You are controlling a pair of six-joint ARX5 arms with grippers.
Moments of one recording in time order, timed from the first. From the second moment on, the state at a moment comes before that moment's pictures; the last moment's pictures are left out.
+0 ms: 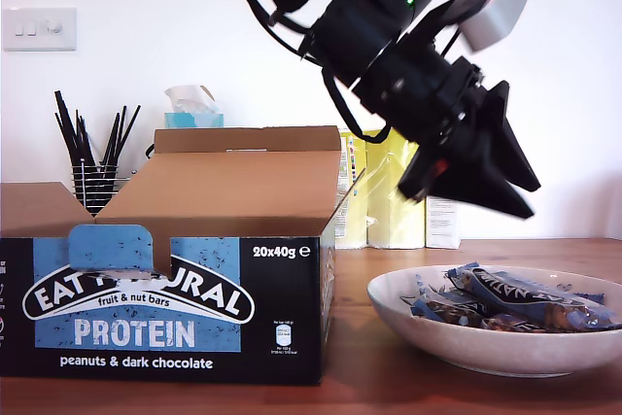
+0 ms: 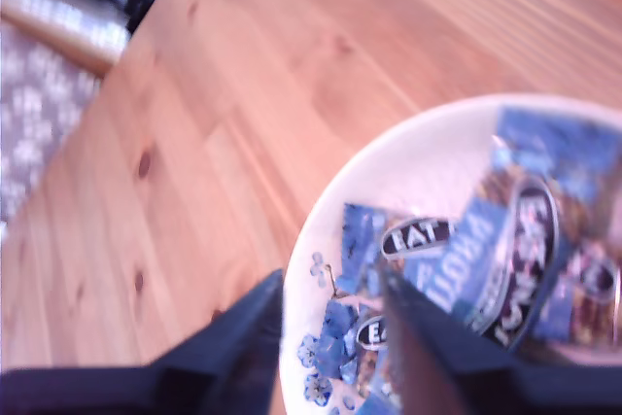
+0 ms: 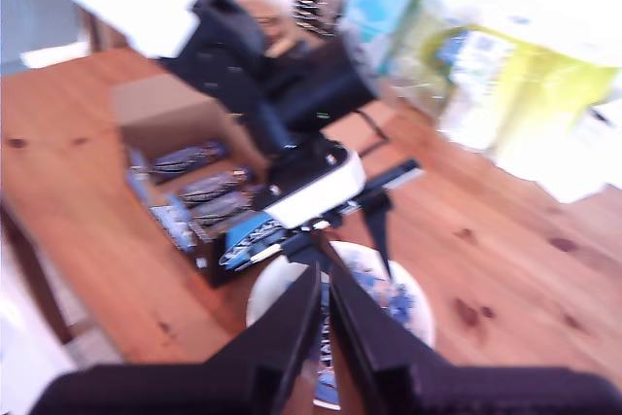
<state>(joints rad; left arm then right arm) -0.92 2.03 1.54 -0.27 0.39 1.18 0.63 0.34 1.09 -1.10 0.00 -0.21</state>
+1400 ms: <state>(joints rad) -0.21 1.40 1.15 -0.22 0.23 0.13 0.05 1.08 0.98 -0.18 -0.22 -0.13</state>
